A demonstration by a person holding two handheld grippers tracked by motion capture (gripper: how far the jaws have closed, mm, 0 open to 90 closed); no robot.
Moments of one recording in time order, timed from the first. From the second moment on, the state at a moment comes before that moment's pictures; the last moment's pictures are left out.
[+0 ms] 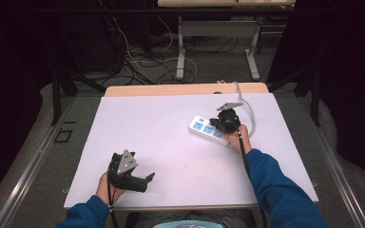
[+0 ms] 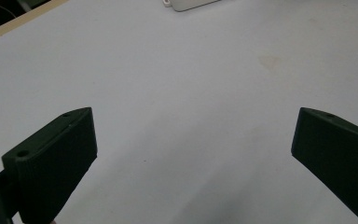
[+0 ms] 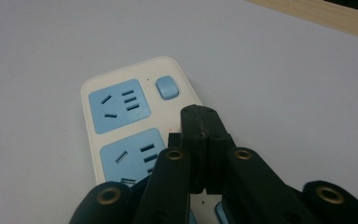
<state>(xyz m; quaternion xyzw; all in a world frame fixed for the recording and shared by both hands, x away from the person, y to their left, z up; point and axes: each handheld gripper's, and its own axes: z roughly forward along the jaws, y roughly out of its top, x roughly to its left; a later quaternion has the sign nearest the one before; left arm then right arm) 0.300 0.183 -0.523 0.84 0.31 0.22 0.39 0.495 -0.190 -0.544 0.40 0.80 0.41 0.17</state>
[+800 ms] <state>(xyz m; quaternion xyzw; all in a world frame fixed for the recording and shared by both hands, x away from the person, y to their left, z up) 0.300 0.182 -0.524 0.84 0.31 0.22 0.39 0.495 -0.190 -0.545 0.41 0.79 0.42 0.17</state>
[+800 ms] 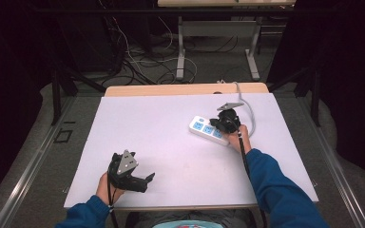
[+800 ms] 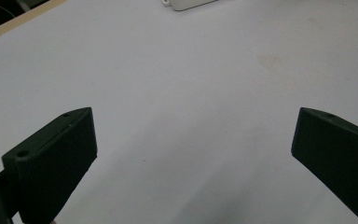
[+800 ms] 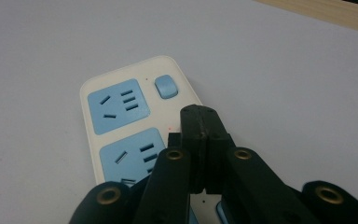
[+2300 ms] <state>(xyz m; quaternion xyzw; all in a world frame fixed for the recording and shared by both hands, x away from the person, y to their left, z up) 0.300 0.181 -0.524 0.84 0.31 0.22 0.39 0.495 -0.188 -0.544 0.41 0.80 0.41 0.18</state>
